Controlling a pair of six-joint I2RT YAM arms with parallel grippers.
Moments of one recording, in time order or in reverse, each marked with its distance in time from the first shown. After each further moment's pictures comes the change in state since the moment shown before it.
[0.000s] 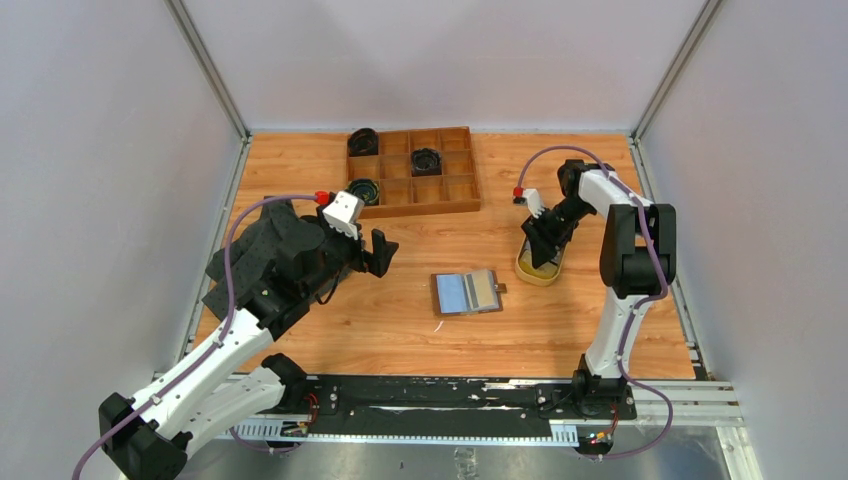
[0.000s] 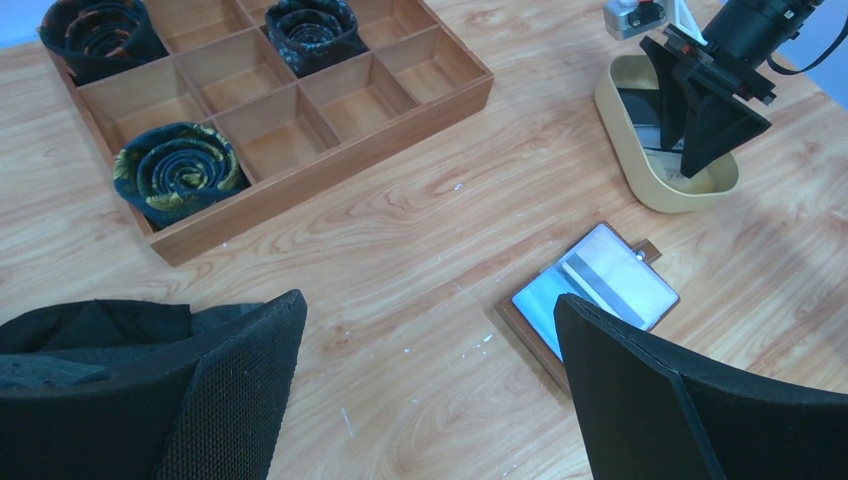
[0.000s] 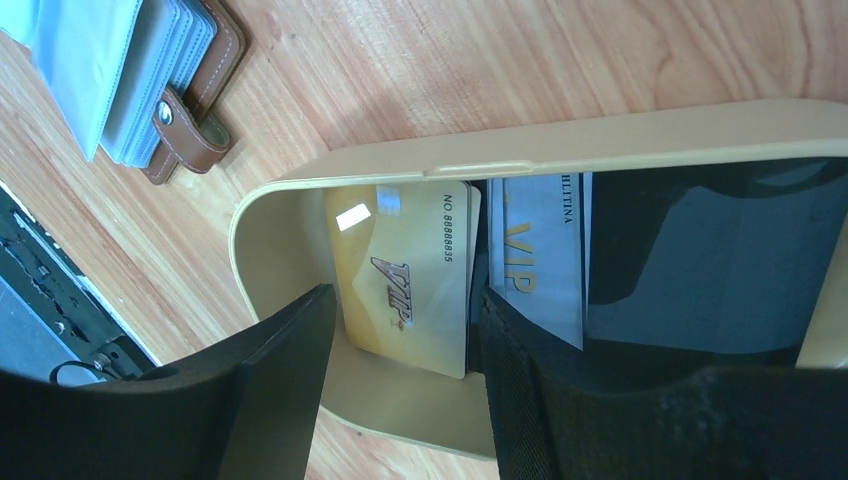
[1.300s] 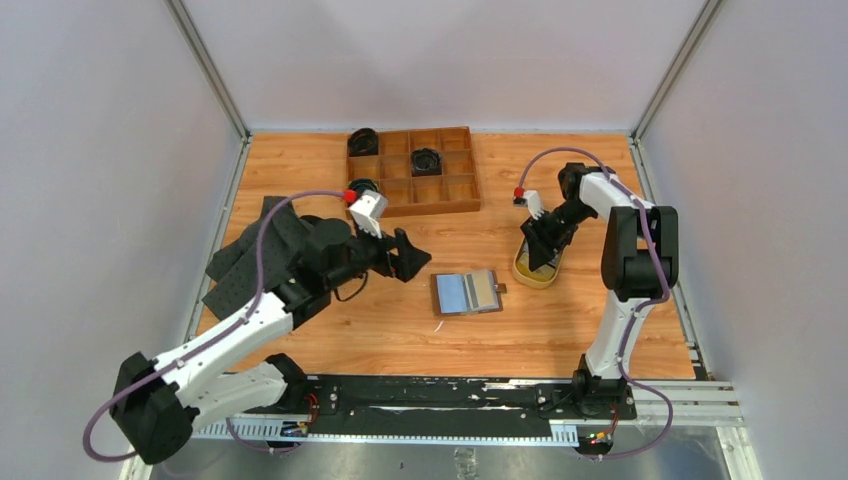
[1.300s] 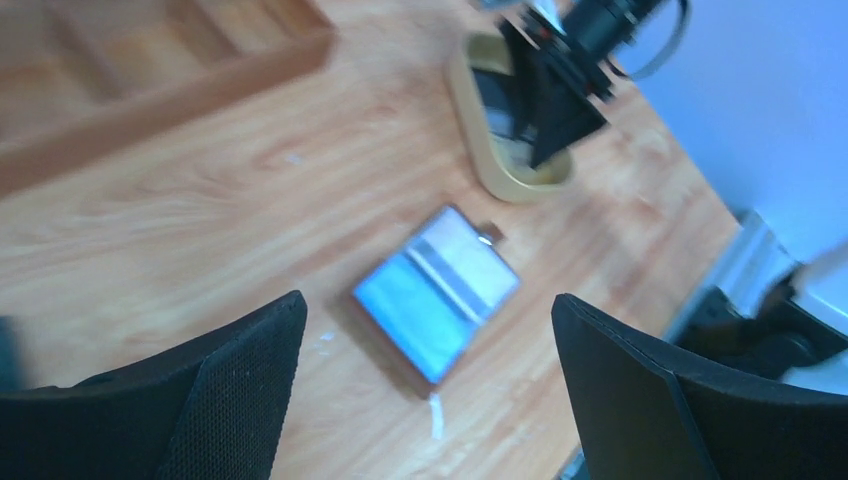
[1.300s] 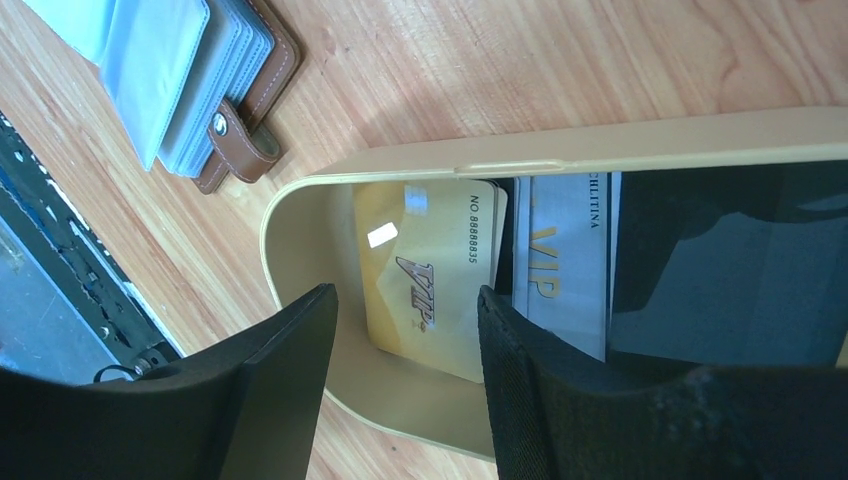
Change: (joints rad) left arm -0.029 0.126 0.000 0.114 0.177 -0.237; right arm 0.000 -0.023 -0.033 -0.007 -0.067 0.026
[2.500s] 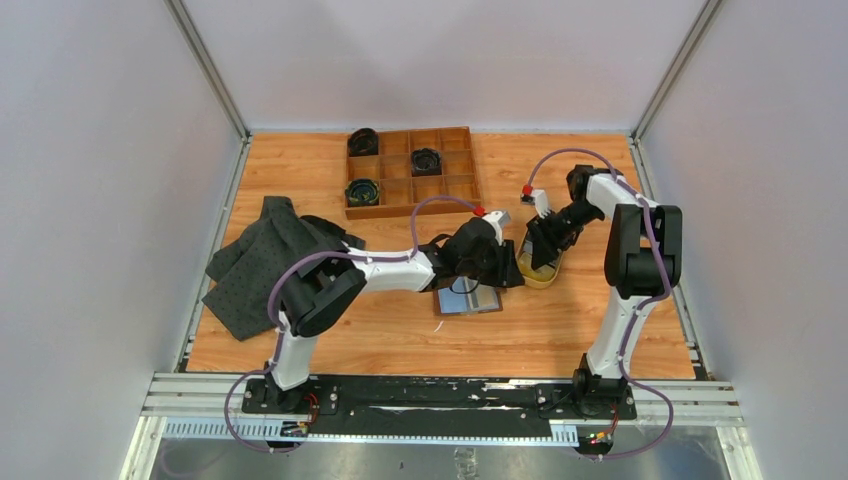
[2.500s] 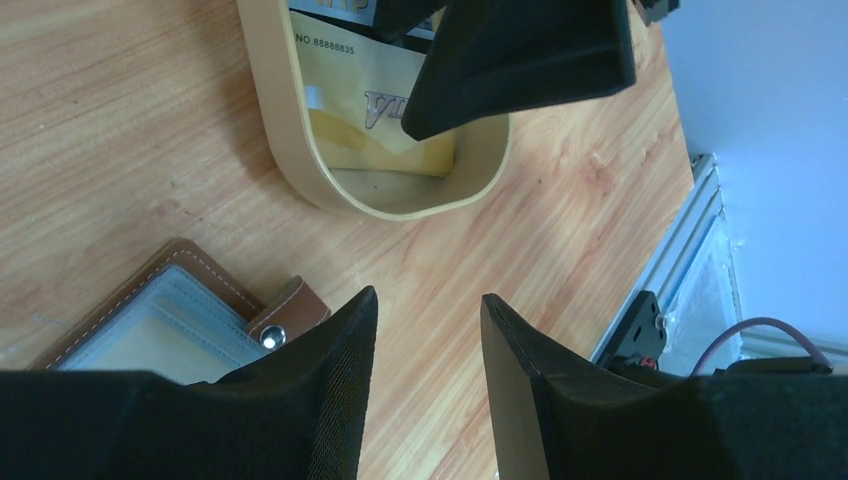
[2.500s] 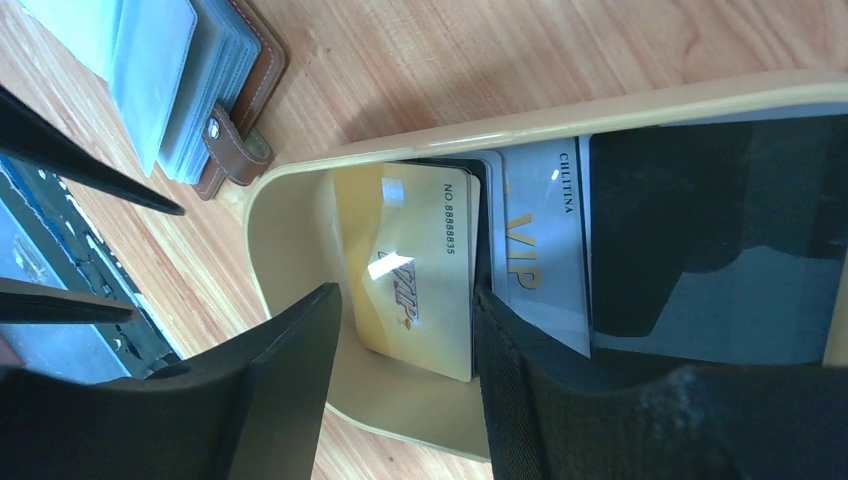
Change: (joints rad) left arm -0.349 1.043 0.558 0.179 0.035 -0.389; right arm -0.055 0.012 -0.013 0.023 -0.048 -0.001
